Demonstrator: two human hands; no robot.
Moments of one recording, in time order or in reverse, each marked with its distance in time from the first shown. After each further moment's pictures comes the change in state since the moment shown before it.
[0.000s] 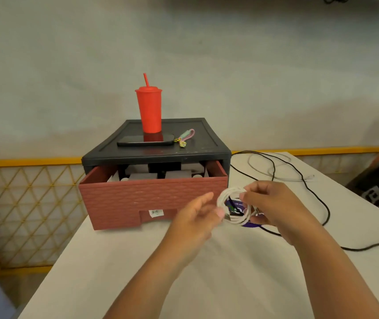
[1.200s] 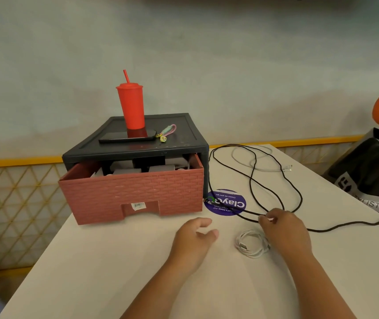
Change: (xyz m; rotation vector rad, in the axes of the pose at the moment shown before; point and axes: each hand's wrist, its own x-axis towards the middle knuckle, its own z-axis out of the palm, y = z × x) left_hand 0.007 -0.056 0.045 0.296 0.124 -0.151; right_hand 0.003 0.106 -0.039 -0.573 0.371 0.094
